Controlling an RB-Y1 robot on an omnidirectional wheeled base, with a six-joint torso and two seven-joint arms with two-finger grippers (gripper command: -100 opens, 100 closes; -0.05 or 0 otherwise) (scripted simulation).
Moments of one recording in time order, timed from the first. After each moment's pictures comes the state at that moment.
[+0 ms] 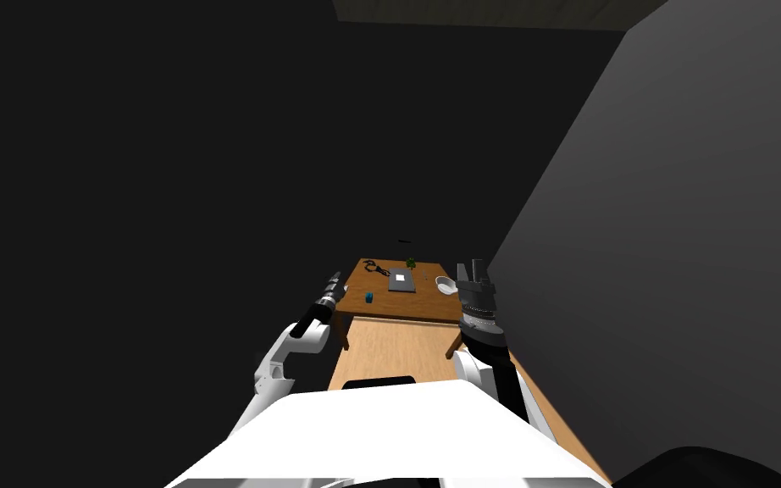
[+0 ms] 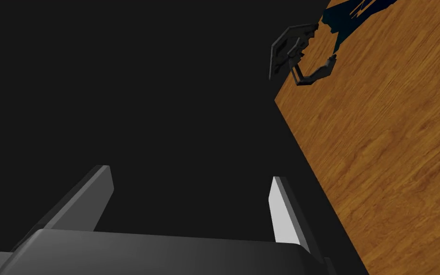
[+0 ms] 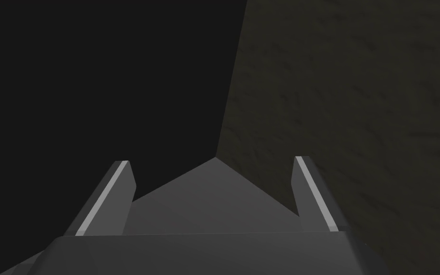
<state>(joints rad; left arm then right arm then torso) 0.13 0.16 -0.07 -1.89 0.06 0.26 0.40 0.53 0.03 -0.01 -2.38 0.08 -0.53 0.04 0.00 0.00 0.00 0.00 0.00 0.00</state>
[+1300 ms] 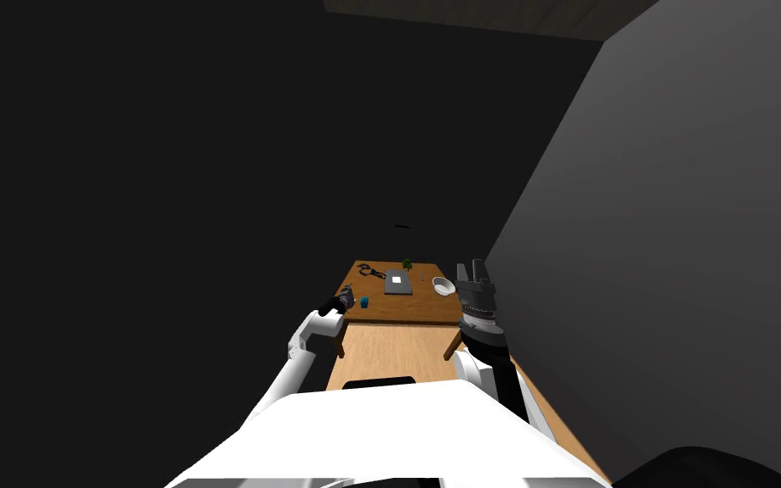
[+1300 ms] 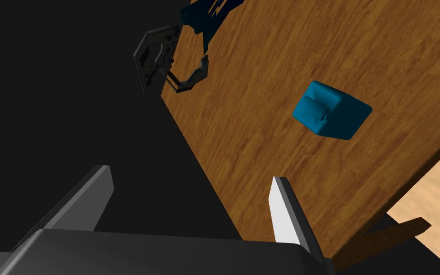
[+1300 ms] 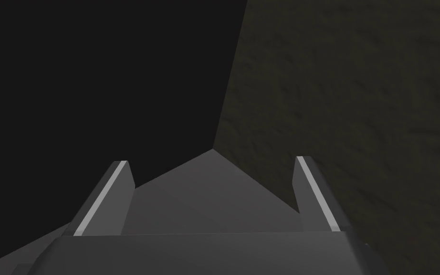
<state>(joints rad) -0.06 0.15 -0.12 -1.62 0.08 0.59 0.45 0.53 0.03 -0.01 -2.38 0.08 -0.53 0.04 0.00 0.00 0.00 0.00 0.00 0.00</state>
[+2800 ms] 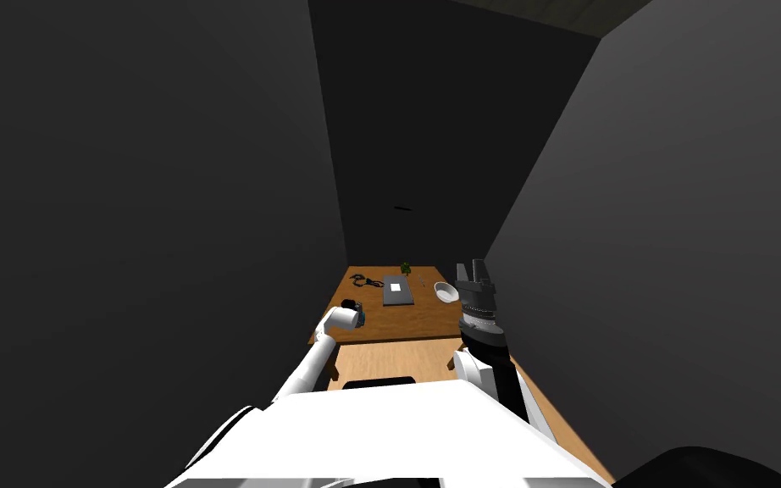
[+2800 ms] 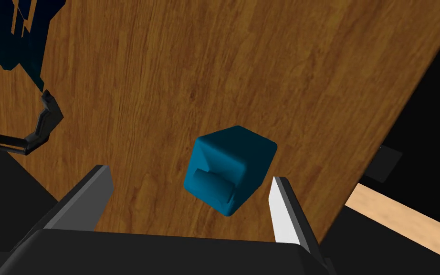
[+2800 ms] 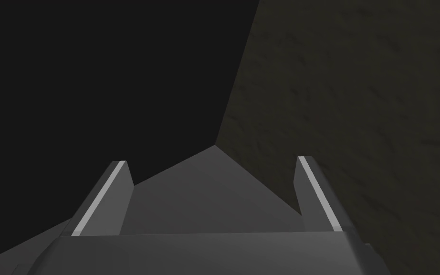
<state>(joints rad) -0.23 0.07 -0.18 -1.28 0.12 0.91 0.43 0.53 0.03 -0.01 -2.38 0.08 -0.53 0.04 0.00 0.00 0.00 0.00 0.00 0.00</state>
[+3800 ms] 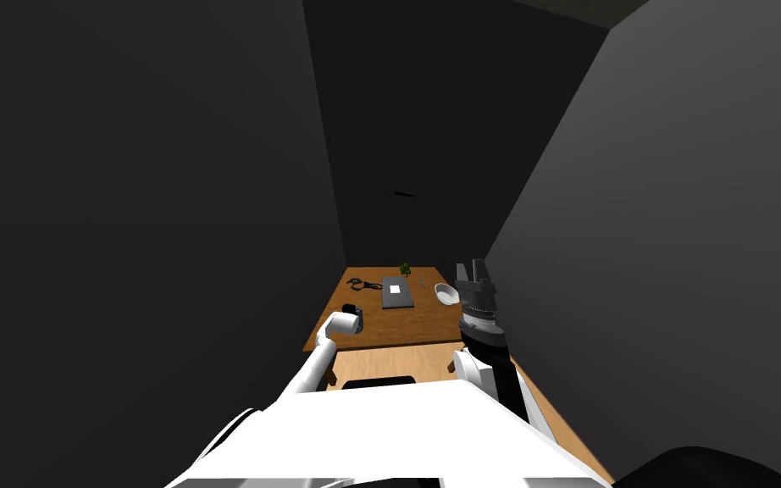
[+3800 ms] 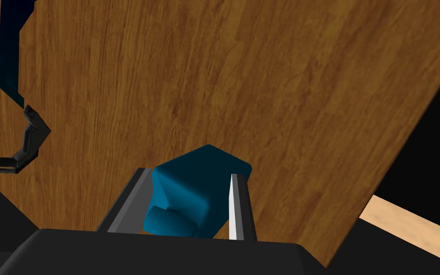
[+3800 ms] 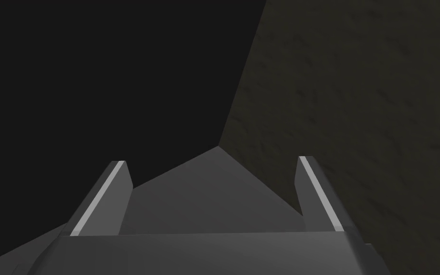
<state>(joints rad) -0.22 0.05 -0.17 -1.20 0.12 0.87 0.41 0.53 0.03 -0.01 -2.38 0.08 -0.53 0.04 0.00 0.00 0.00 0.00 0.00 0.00</state>
